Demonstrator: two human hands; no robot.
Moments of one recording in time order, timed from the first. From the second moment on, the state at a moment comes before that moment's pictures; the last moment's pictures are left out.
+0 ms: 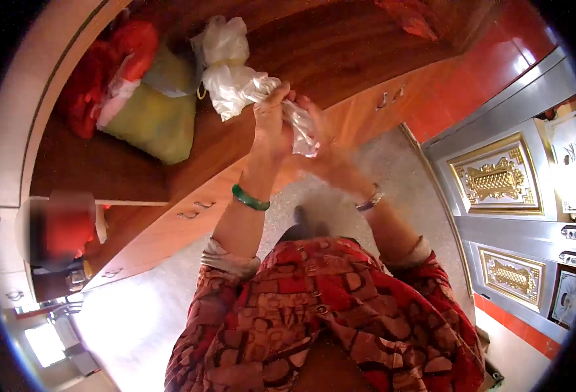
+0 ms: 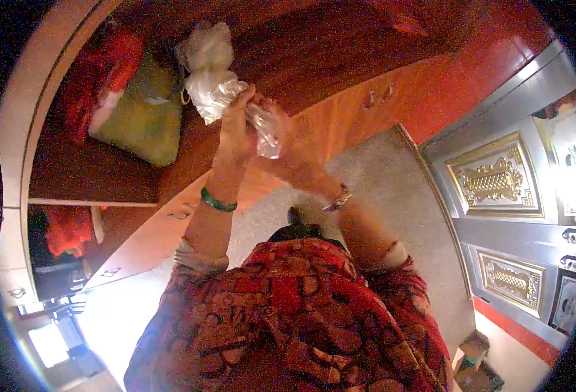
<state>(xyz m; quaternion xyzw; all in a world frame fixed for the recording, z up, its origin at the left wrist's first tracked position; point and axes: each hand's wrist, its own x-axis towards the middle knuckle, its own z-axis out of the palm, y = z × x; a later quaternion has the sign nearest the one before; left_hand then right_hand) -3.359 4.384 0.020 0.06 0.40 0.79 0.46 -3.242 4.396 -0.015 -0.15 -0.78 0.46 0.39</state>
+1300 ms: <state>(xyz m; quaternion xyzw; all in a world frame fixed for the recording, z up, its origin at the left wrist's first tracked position) -3.328 4.584 -0.009 0.29 0.57 0.60 0.47 -3.195 4.683 -0.042 -0.32 -0.61 0.65 0.34</state>
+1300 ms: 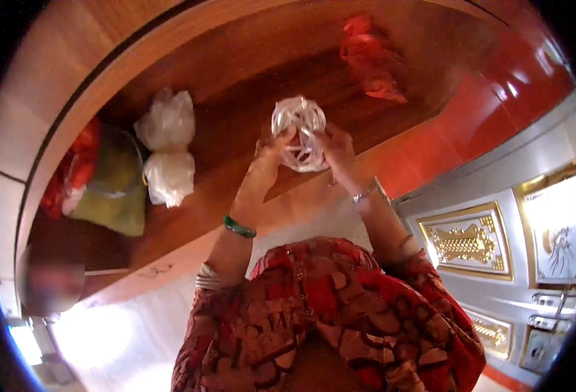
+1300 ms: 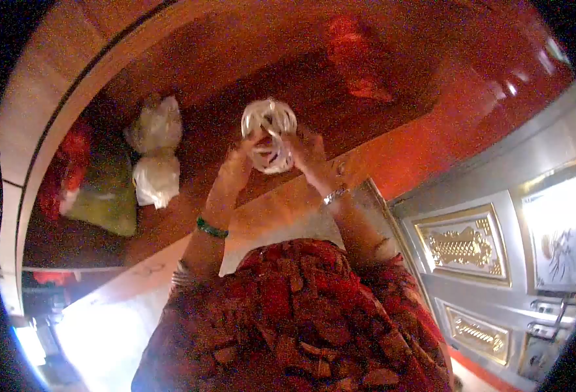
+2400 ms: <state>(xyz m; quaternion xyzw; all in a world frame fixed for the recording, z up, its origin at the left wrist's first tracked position) -3.396 4.464 0.057 0.47 0.50 0.58 0.43 -3.288 4.635 0.012 0.02 -0.72 0.68 0.12</state>
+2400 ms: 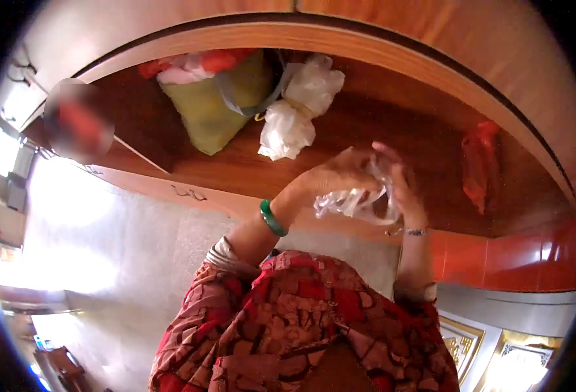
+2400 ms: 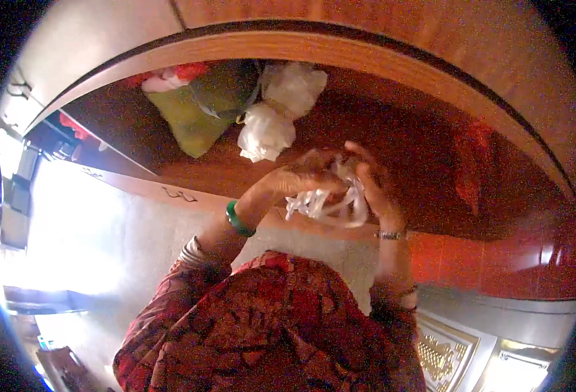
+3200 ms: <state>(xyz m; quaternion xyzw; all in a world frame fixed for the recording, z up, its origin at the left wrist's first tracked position) -3.653 4.368 0.104 0.41 0.86 0.13 -0.26 -3.393 4.548 0.019 -0.10 -0.51 0.82 0.22</state>
